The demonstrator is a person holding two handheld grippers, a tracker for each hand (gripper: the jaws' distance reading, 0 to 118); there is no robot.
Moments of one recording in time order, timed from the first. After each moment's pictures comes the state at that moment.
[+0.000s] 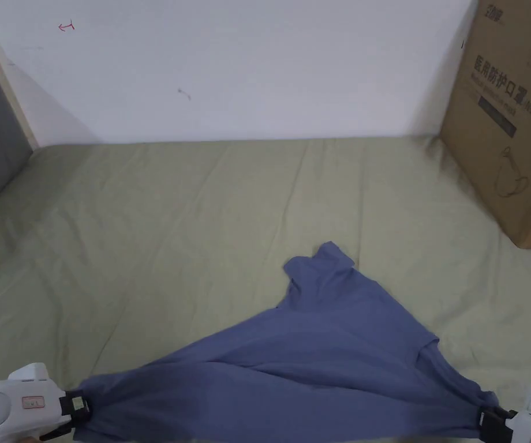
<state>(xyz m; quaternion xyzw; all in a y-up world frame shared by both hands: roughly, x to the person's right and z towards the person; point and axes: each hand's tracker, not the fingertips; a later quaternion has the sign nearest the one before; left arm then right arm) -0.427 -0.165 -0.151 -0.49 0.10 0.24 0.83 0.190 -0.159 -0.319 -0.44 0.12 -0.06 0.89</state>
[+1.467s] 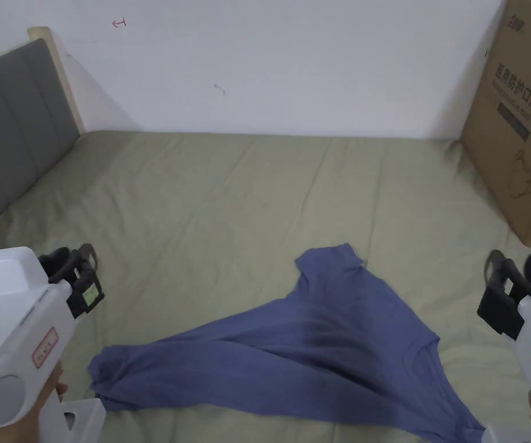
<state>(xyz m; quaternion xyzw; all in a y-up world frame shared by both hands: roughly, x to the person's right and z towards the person) -0.254 0.007 -0.045 -0.10 0.13 0.06 0.98 0.151 0.020 -0.240 -0.09 0.19 -0.01 0.98</state>
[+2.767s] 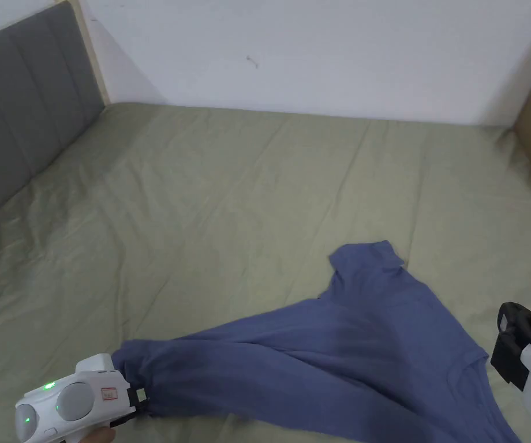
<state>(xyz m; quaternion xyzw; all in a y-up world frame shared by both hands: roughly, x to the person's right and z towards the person) -0.357 -0.189 -0.103 -0.49 0.16 0.26 0.82 0.106 -0.037 -0.271 -0.20 0.22 0.05 0.95</state>
